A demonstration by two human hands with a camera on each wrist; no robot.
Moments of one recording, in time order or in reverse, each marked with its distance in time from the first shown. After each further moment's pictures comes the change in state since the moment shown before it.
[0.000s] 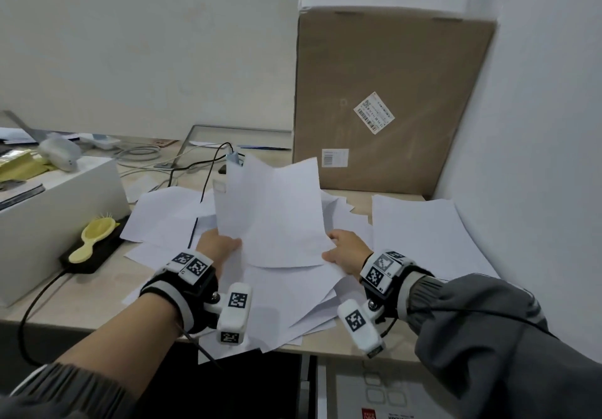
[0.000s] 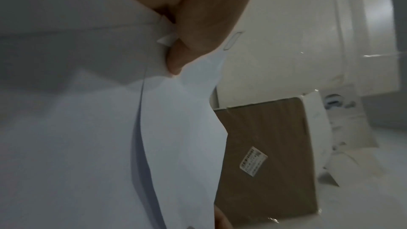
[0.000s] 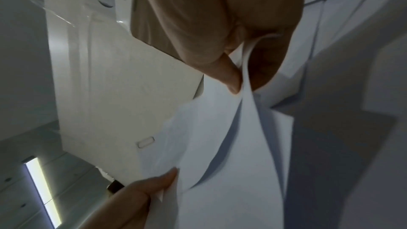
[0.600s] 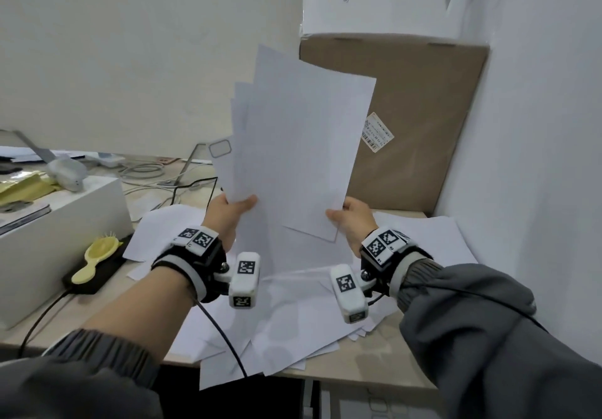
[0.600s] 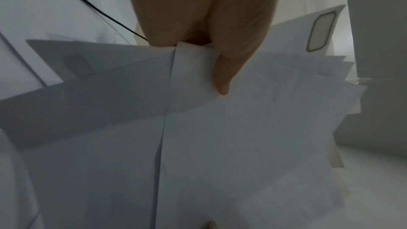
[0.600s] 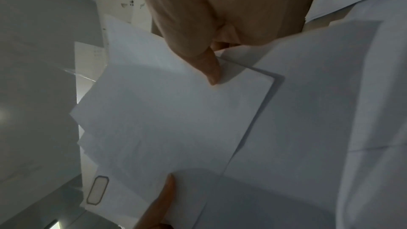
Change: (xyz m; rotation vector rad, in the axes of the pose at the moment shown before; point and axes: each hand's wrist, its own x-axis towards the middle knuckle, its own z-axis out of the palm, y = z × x) left_hand -0.009 0.088 0.000 -0.551 -0.213 0.265; right_hand 0.020 -0.064 -0.029 0.559 0.267 -0.187
